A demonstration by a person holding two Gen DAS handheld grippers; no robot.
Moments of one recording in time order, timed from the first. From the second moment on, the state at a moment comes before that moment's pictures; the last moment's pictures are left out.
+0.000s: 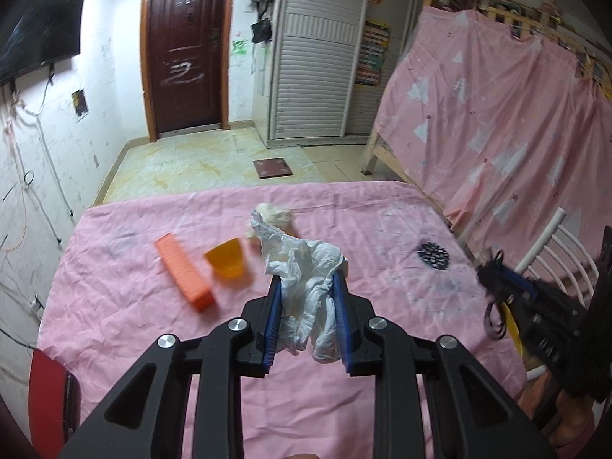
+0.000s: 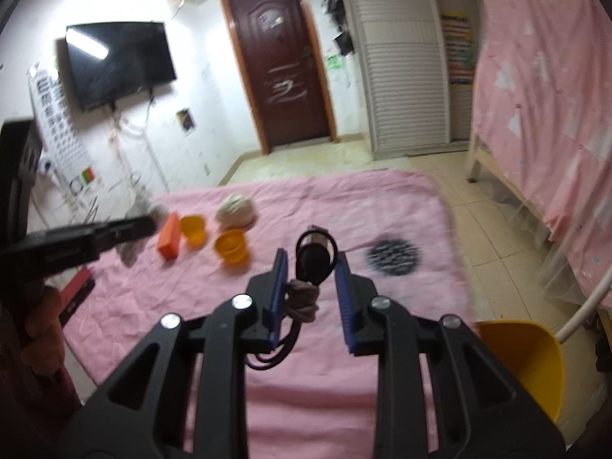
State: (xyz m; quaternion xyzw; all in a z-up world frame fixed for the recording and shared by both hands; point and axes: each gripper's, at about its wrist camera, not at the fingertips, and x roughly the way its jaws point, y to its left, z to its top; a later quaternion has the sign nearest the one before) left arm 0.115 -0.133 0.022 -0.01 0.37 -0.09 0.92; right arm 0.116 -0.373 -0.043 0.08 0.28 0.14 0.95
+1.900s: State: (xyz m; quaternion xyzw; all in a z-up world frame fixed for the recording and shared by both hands) left arm 0.123 -0.348 0.014 0.04 0.41 -0.25 0.88; right arm 0.073 -0.519 -0.032 0.20 0.19 -0.02 0.96
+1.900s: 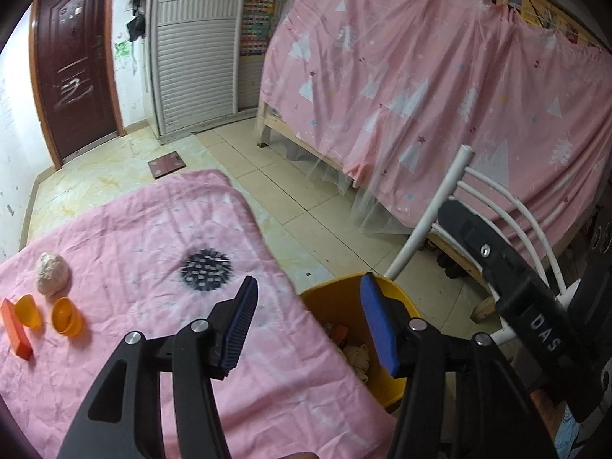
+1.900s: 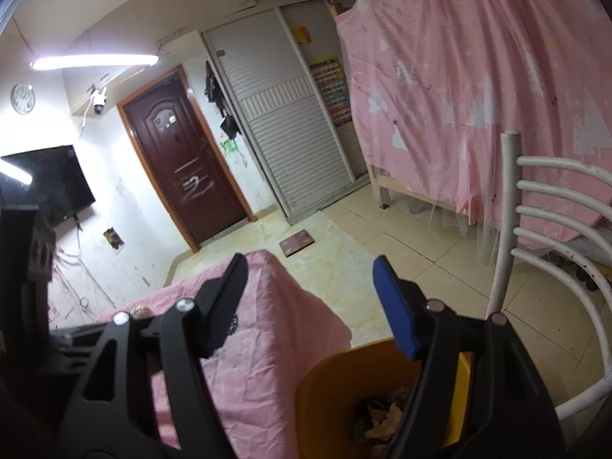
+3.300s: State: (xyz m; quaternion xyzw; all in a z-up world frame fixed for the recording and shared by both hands) left arm 0.207 -0.048 -0.007 -0.11 0.46 0.00 0.88; right arm 0.203 -0.269 -0.041 0.08 0.32 0.21 0.92
